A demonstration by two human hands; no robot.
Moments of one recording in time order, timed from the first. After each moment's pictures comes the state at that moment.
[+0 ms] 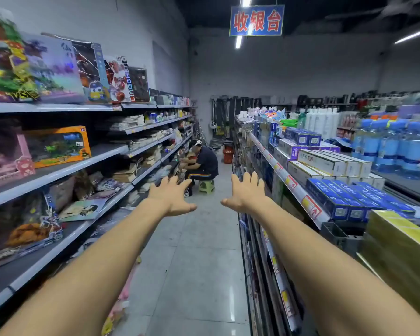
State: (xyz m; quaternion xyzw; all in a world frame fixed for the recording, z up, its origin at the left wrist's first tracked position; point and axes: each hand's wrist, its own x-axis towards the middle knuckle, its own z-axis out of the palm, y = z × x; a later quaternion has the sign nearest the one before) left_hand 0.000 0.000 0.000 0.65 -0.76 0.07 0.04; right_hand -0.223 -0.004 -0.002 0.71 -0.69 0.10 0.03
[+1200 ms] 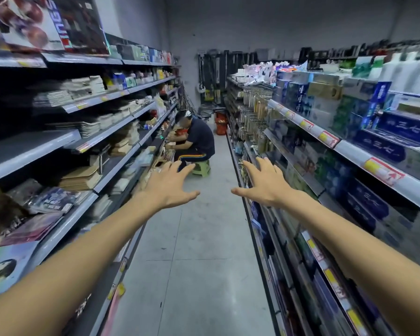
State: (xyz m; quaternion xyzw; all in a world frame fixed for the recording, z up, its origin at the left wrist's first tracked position) left_hand 0.077 -0.697 -0.085 0.58 -0.81 0.10 0.06; right_hand -0.195 -0.663 -0.084 0.73 -0.68 0.11 -0.02
